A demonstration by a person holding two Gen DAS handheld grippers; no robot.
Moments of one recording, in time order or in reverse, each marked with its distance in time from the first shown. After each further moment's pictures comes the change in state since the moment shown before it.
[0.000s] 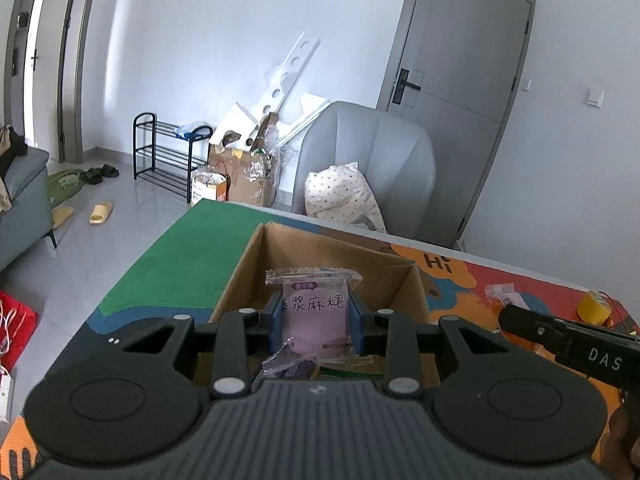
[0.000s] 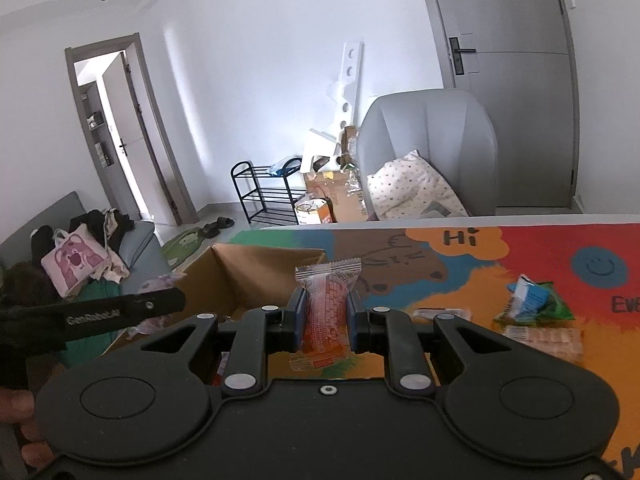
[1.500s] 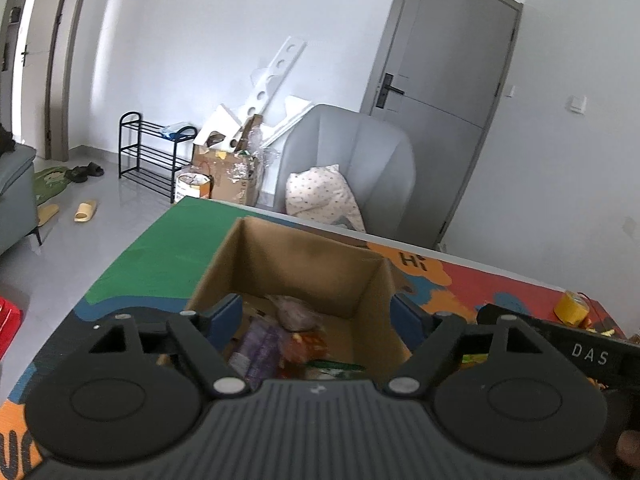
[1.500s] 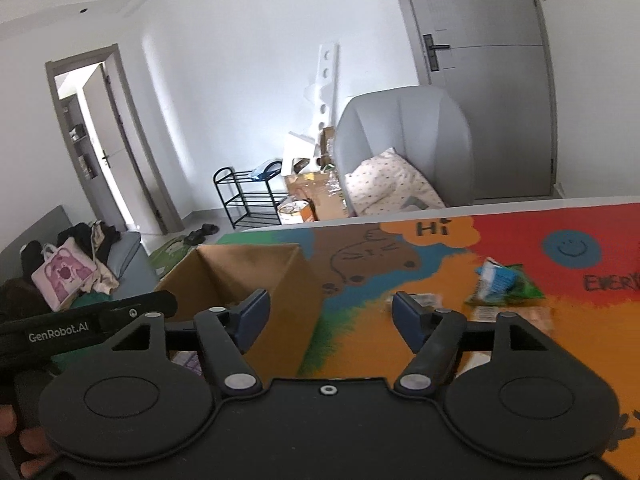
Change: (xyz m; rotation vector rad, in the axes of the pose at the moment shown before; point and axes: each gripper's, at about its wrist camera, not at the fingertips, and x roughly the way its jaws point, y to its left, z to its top) left arm -0.021 -0.015 -0.010 0.000 -0.017 -0.060; right arm -0.033 -0.021 -0.008 0.070 -0.012 -0.061
